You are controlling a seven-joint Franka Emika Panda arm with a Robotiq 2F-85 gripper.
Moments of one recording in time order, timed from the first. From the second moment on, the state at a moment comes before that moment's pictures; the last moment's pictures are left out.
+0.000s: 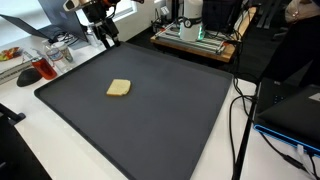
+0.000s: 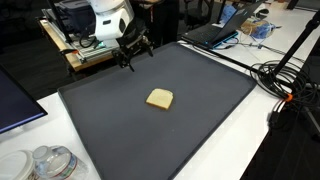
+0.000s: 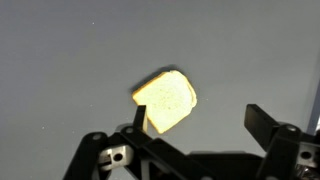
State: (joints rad) arm -0.17 0.26 -0.18 -2.02 0.44 2.15 -0.55
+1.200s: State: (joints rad) arm -0.19 0.59 -0.07 -2.01 0.44 2.63 -0.15
